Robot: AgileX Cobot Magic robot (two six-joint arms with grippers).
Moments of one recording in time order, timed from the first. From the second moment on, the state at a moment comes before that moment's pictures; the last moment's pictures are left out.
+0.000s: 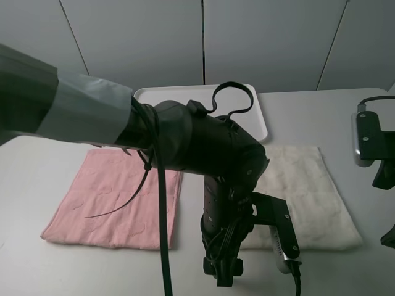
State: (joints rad) left arm -1.10 2.20 -1.43 -0.05 0.91 0.53; right arm 0.07 1.27 -0.53 0.03 0.88 -1.17
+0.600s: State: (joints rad) left arm -1.10 2.20 -1.43 -0.05 0.91 0.53; right arm 0.07 1.33 -0.36 0.09 0.63 -1.43
